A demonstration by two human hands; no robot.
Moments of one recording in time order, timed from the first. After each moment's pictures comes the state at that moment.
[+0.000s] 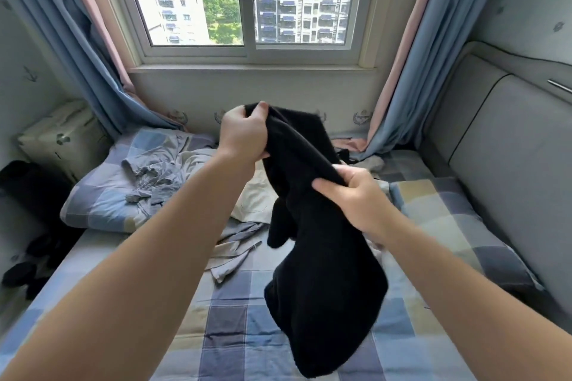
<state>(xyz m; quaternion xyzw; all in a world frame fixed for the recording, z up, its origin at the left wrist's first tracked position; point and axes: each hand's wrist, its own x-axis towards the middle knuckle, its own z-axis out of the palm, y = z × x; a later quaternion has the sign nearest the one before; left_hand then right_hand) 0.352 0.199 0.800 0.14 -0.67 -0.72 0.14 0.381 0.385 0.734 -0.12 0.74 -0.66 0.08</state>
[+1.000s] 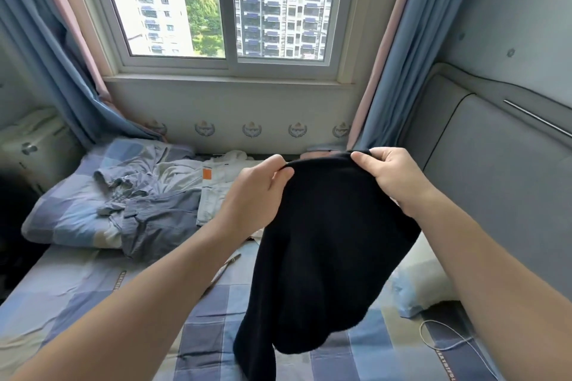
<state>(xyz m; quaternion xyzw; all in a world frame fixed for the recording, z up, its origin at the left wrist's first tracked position) 0.383 0.231 0.744 -0.11 -0.88 -0.42 0.17 0.341 0.471 0.773 -0.01 0.82 -0.57 -0.01</state>
